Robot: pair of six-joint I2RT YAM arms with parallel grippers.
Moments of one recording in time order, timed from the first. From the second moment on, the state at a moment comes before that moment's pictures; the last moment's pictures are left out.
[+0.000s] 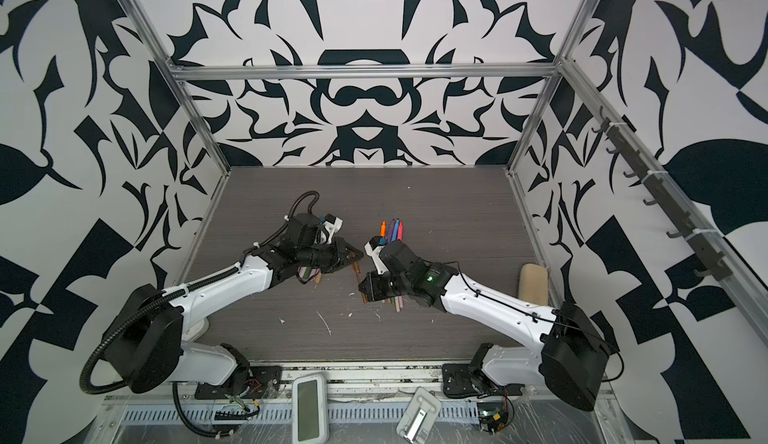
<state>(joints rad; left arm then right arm) -0.65 1.41 0.84 -0.06 0.54 -0.97 0.87 1.24 0.82 -0.34 -0.29 0.69</state>
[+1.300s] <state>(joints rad) -0.19 1.54 1.16 -0.29 0.67 -0.81 0.92 1.03 0.53 -0.29 -0.19 0.85</state>
